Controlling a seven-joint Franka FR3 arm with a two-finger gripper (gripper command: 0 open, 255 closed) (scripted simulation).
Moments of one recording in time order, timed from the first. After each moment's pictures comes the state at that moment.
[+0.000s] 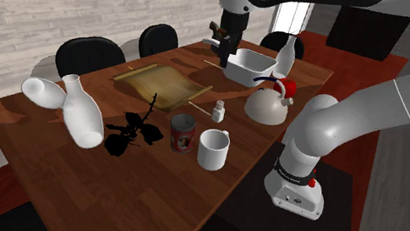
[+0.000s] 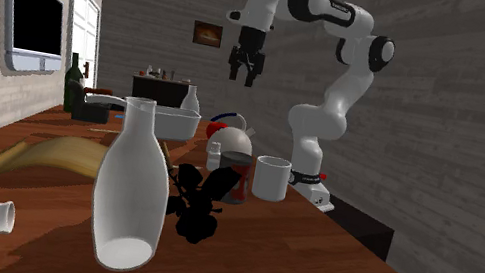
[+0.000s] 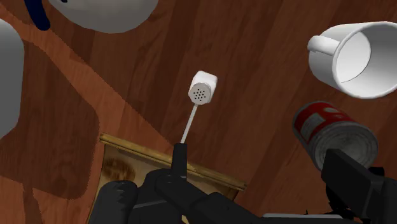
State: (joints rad) arm -0.01 -0.76 0.07 -2.38 -0.10 1.67 -0.08
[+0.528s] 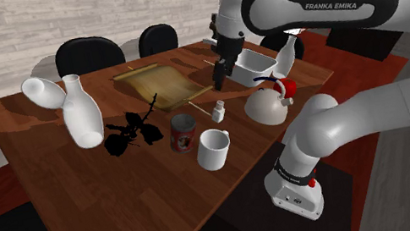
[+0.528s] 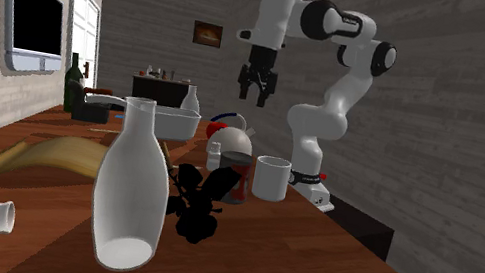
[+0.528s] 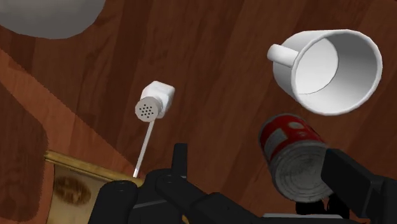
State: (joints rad) arm 0.05 -0.82 0.14 -2.54 -0.01 1.75 0.01
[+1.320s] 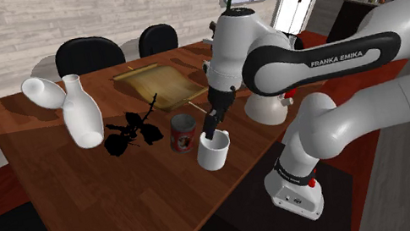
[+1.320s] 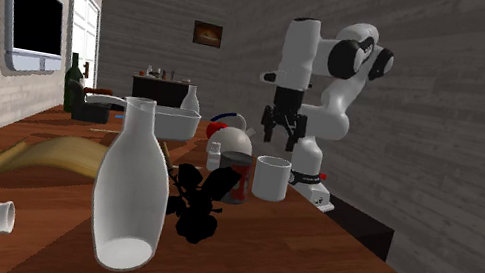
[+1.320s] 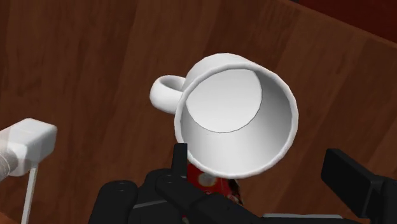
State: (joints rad) arm 0.21 -0.84 0.32 -2.78 0.22 1.97 0.20
